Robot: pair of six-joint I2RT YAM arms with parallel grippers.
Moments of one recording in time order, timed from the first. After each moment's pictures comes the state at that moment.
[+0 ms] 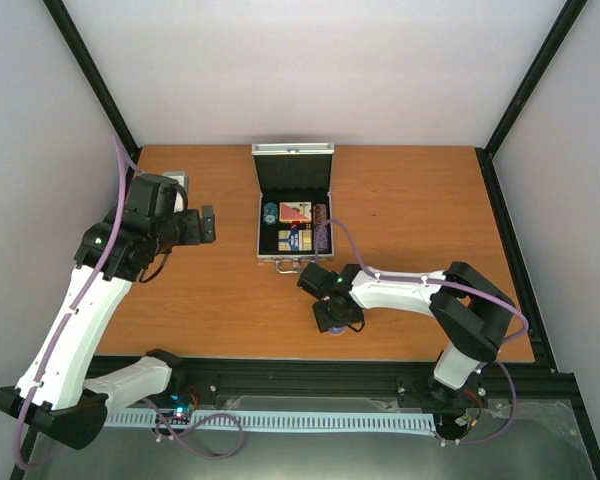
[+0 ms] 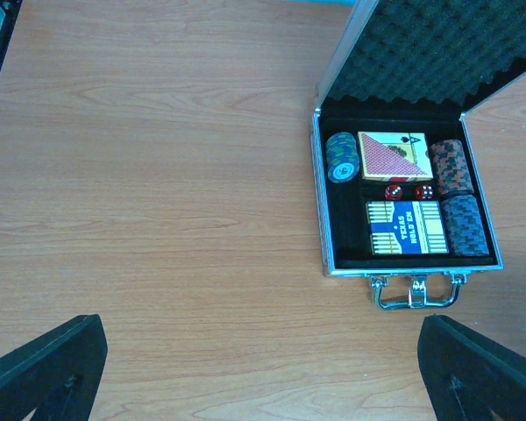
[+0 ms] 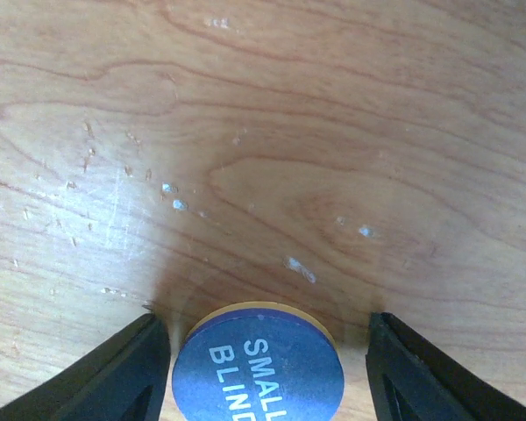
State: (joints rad) left arm -0.37 1.05 1.38 -1.10 -0.20 -0.35; right arm 0.99 1.67 0.93 -0.73 0.06 0.69
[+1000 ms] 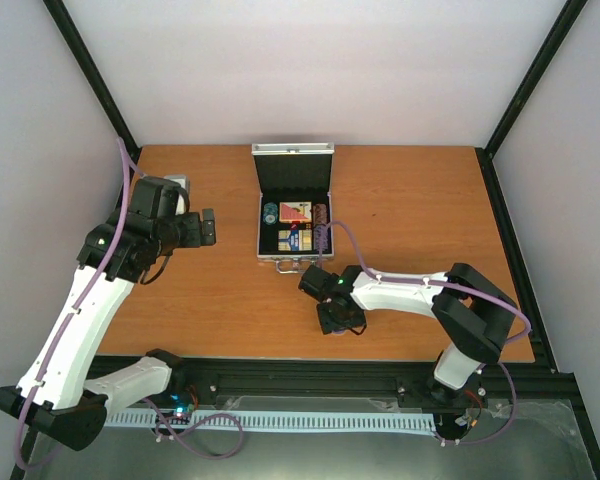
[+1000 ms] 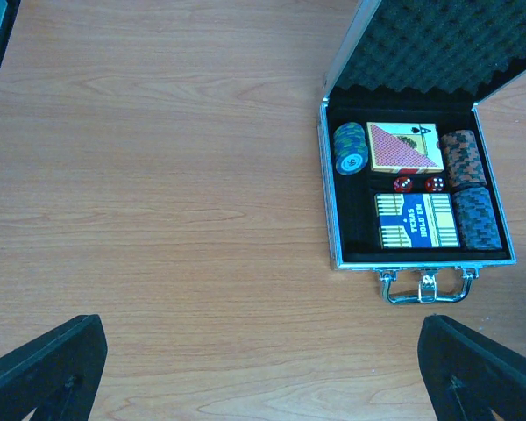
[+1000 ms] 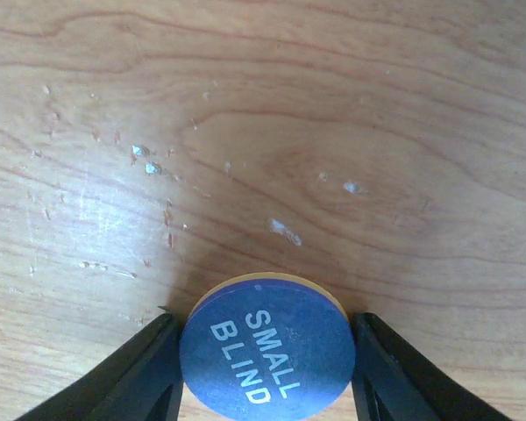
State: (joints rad) left arm -0.37 1.04 1.34 -1.10 -0.21 -0.35; right arm 1.00 1.65 0.92 -0.76 0.04 0.76
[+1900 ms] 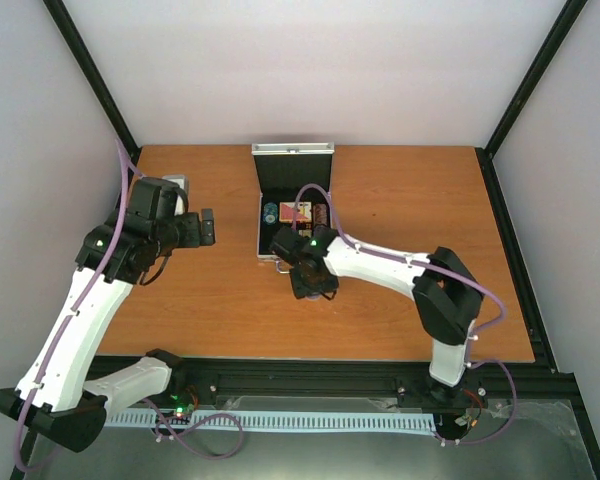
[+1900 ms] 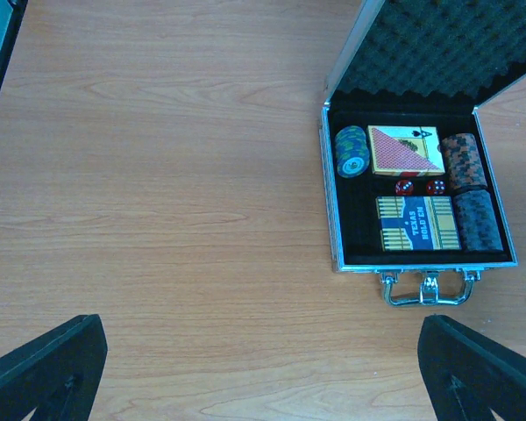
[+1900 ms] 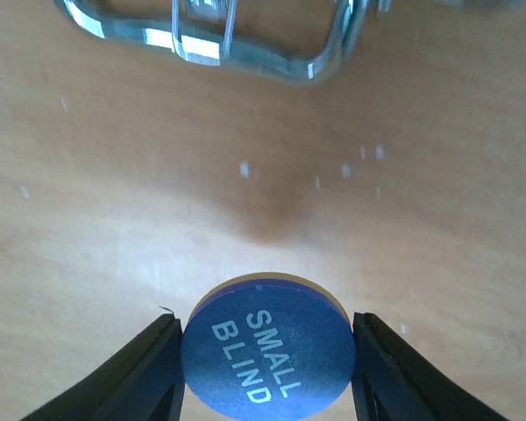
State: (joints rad) left arm -0.37 1.04 1.34 -1.10 -0.22 -0.34; right arm 0.98 1.81 1.36 -0.98 0.10 0.72
